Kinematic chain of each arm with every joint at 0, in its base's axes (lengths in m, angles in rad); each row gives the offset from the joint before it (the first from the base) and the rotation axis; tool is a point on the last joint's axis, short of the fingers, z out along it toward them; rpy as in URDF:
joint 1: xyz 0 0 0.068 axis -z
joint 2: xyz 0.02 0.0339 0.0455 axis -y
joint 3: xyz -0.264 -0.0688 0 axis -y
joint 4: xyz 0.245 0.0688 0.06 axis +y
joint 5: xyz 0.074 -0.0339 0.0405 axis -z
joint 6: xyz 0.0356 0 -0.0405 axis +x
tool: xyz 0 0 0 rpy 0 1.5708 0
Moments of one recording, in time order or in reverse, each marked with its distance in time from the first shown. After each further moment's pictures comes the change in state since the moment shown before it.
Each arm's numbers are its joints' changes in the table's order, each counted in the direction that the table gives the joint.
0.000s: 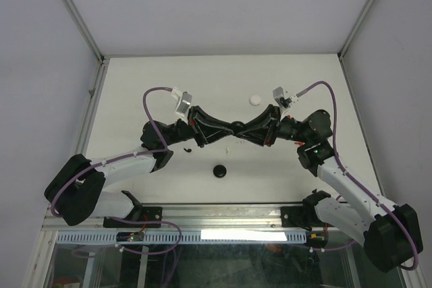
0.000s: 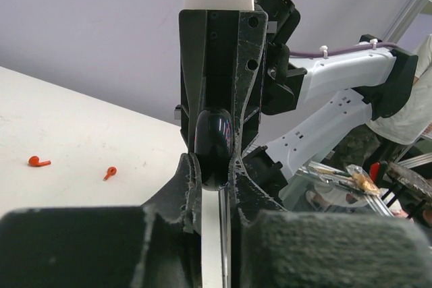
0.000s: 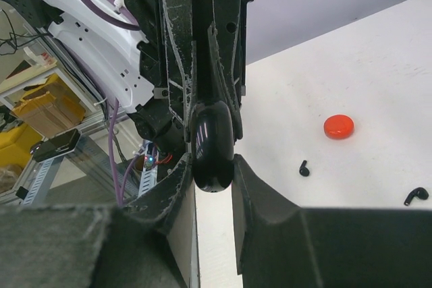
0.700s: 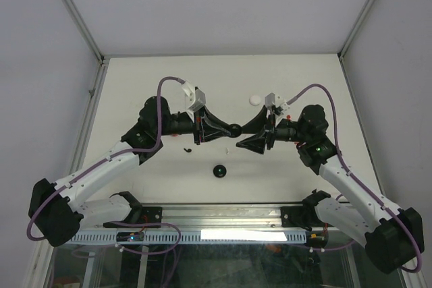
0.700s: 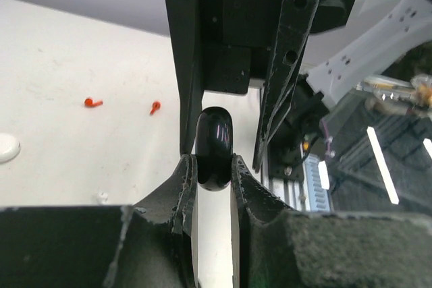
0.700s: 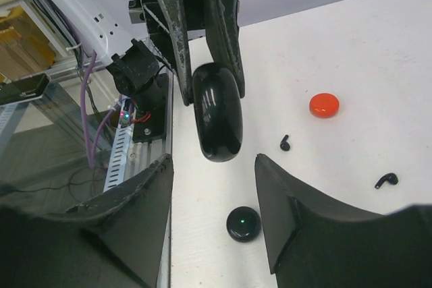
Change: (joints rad) left arm -0.003 0.206 0.277 0.943 0.077 0.499; right arm -0.014 0.019 0.079 0.338 -0.069 -0.343
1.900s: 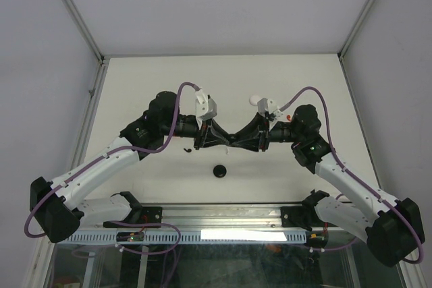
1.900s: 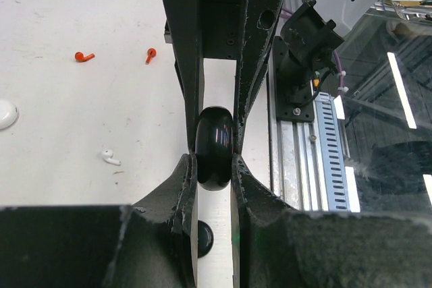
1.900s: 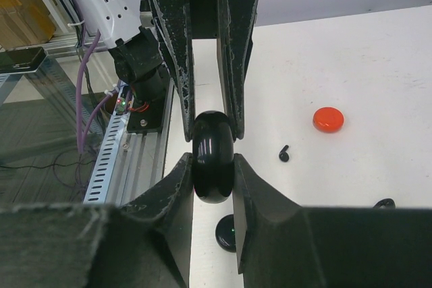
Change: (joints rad) left arm 0.046 -0.026 0.162 0.459 0.005 0.311; right arm -0.071 -0.052 0.000 -0.045 -0.011 -0.123
